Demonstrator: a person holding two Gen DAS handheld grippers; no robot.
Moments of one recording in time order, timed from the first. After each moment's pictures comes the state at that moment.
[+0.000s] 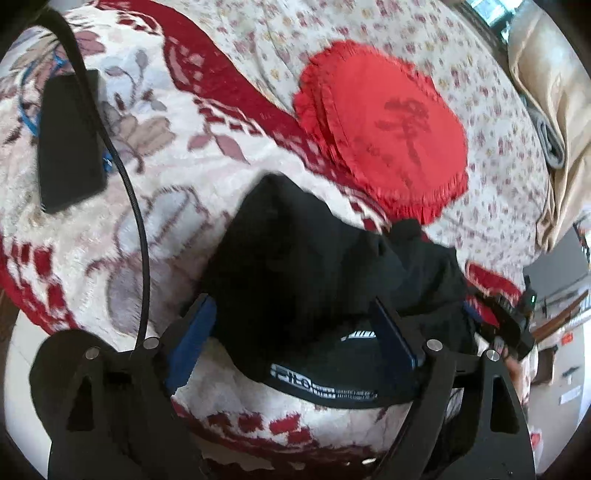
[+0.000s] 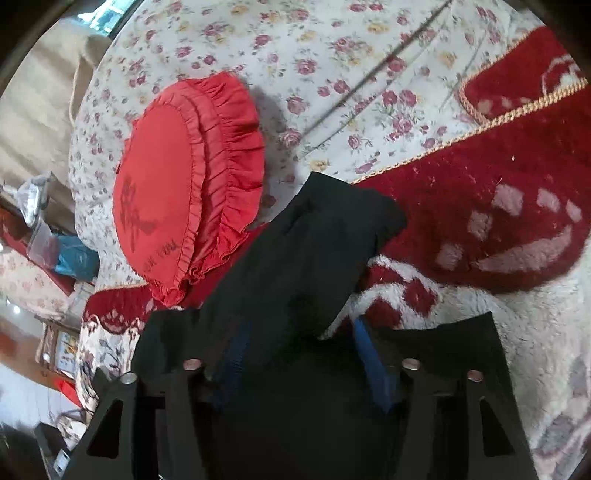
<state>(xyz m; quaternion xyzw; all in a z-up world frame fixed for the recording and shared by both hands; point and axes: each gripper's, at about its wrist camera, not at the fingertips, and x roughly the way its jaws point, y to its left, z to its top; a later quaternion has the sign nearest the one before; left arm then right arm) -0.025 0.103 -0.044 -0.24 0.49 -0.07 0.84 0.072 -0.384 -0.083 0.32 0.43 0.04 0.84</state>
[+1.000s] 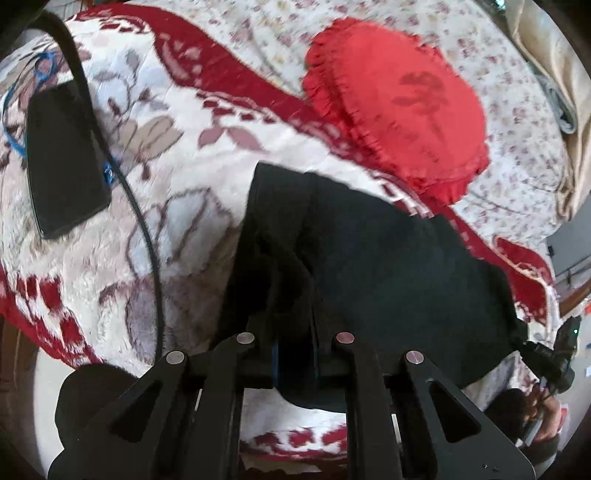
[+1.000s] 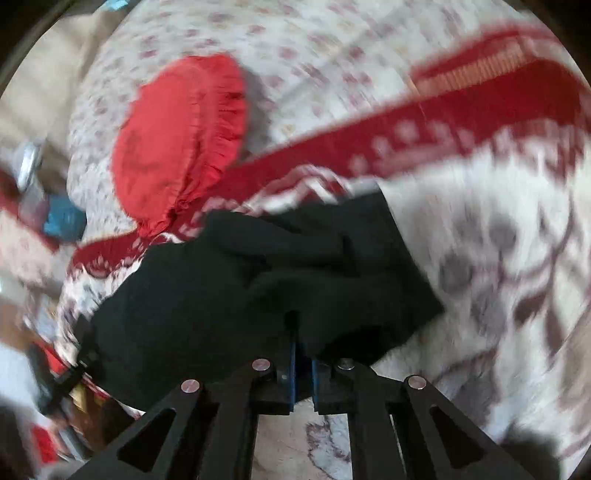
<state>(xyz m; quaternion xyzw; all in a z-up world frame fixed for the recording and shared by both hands) -0.010 0.115 -0.067 -0.18 0.51 -0.05 0.84 -0.038 -0.395 -0.081 0.29 0.47 0.02 0.83</state>
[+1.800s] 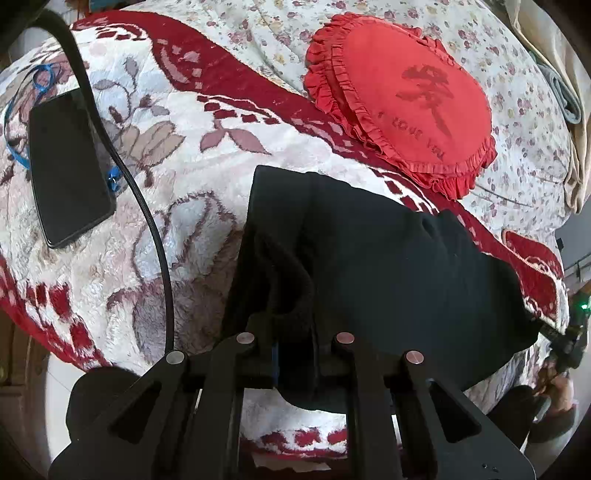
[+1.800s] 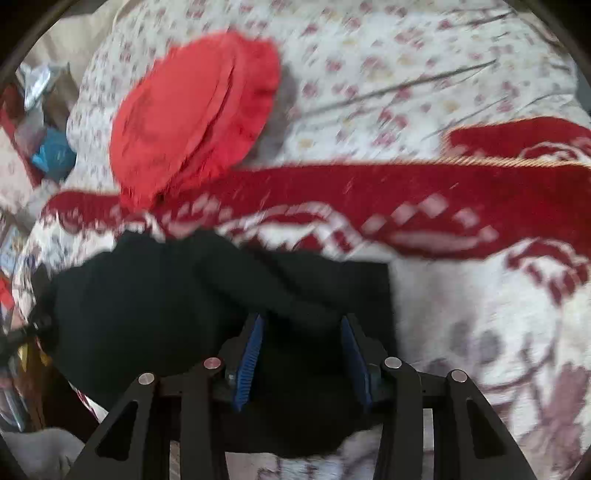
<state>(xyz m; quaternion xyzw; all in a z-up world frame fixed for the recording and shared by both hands) -0.007 0.110 -0.060 -0.16 0.51 -0.05 0.84 0.011 -0.372 -0.066 0.10 0.49 0.03 0.86</state>
